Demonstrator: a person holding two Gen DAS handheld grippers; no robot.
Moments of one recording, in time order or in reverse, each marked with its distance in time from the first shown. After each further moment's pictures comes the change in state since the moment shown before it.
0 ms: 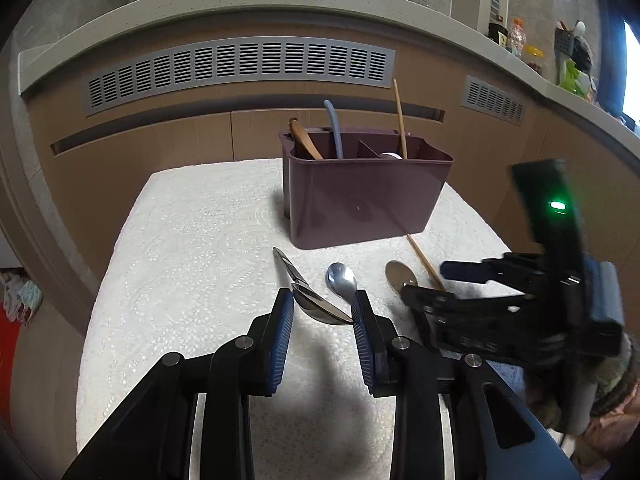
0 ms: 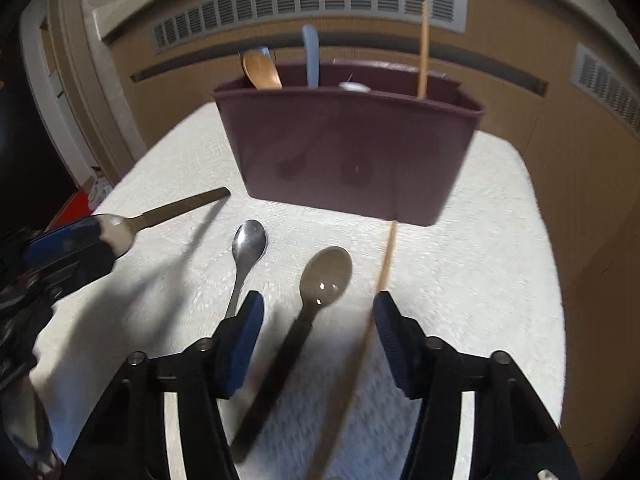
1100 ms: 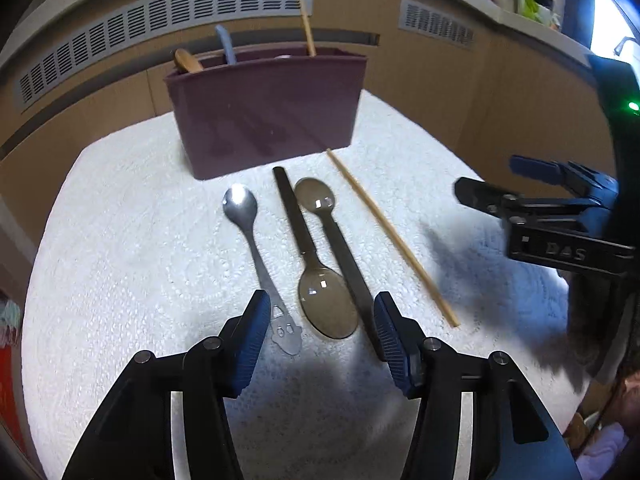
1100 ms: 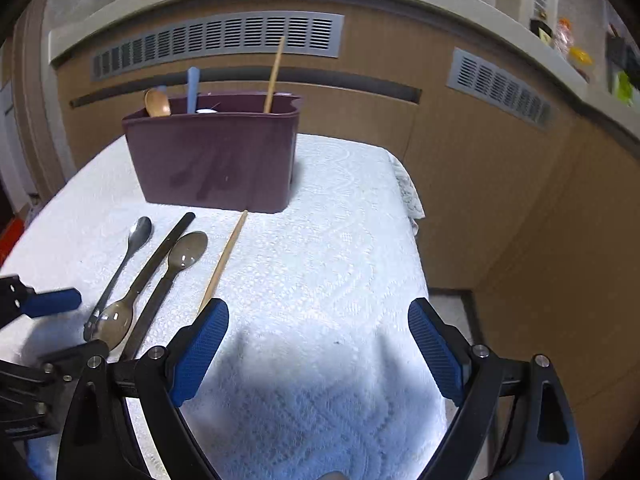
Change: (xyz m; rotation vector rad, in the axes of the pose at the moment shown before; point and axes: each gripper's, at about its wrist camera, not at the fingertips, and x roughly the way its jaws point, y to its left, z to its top) left arm 0.038 -0.071 -0.044 0.121 0.189 -0.091; right arm -0.067 -0.062 -0.052 0.092 -0.154 -0.274
